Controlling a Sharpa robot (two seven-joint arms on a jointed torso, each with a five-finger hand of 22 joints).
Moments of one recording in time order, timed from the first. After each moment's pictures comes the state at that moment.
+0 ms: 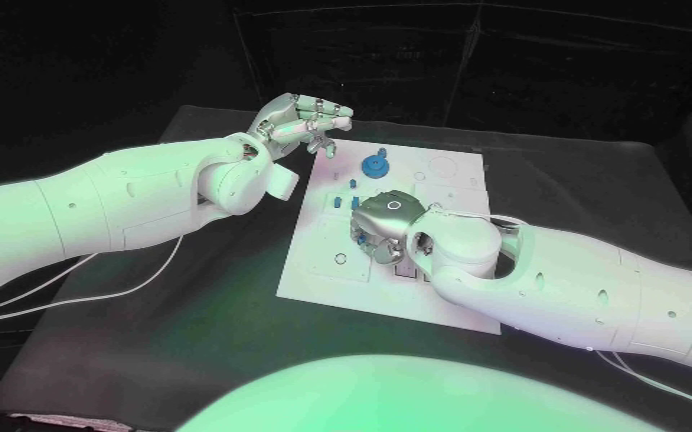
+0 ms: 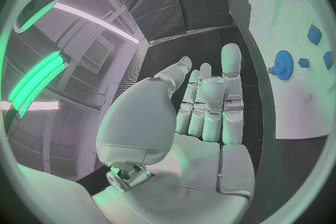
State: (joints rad) left arm 1.17 -0.82 -0.10 1.38 -0.11 -0.15 0.47; left_hand 1.29 -0.06 0.34 -0.06 0.05 1.03 0.17 0.14 0.07 1.12 0.09 0.28 0.09 1.29 0.01 1.15 0.68 0.16 1.36 0.10 0.26 1.08; right arm 1.05 -0.53 -0.09 1.60 -1.89 -0.10 -0.31; right_hand 1.37 -0.11 0.50 0.02 0.16 1.05 0.18 0.06 0.07 1.12 0.11 0.08 0.06 1.47 0.01 1.23 1.06 0.10 1.29 0.12 1.35 1.19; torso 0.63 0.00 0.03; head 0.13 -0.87
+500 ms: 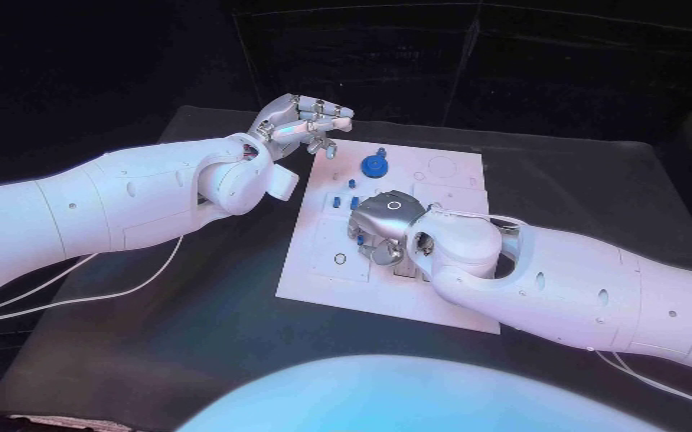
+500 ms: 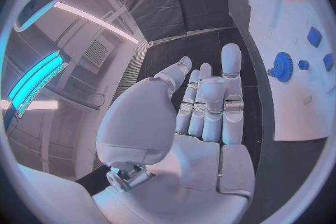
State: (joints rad) left arm 1.17 -0.82 -0.10 1.37 -0.11 -0.14 0.46; left_hand 1.29 -0.06 0.34 -0.06 0.05 1.03 0.17 0.14 0.07 1.12 0.09 0.28 0.09 1.29 0.01 1.15 0.68 0.16 1.36 0.10 0.26 1.08; right arm 1.05 -0.53 -0.09 1.60 -1.88 -0.12 -0.30; right_hand 1.34 -0.13 0.46 0.04 0.13 0.96 0.18 0.06 0.06 1.06 0.11 0.07 0.06 1.46 0.02 1.23 1.04 0.10 1.28 0.14 1.33 1.17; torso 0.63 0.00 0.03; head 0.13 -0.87
